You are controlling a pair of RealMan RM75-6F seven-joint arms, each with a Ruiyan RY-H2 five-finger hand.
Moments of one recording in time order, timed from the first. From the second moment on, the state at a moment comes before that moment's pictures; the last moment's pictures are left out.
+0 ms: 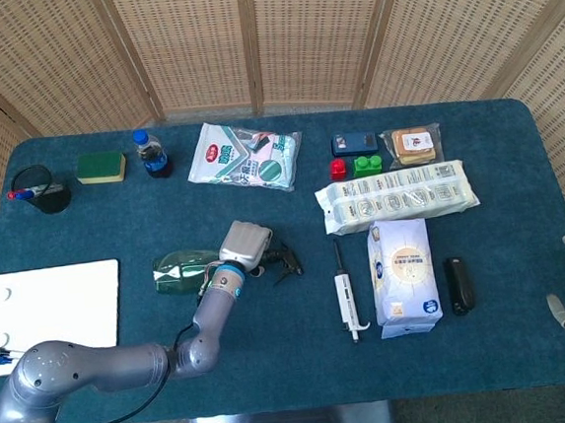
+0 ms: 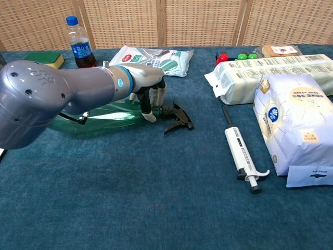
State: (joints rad) left arm -1.21 -1.81 -0.22 -1.29 0.35 0.91 0.87; right arm -0.02 -0.95 0.09 -1.77 -1.53 1.65 0.06
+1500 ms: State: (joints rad) left arm -0.61 -1.53 -0.35 -1.45 1.42 1.21 -0.83; right arm 0.00 -0.97 0.10 -1.82 -1.54 1.63 0.00
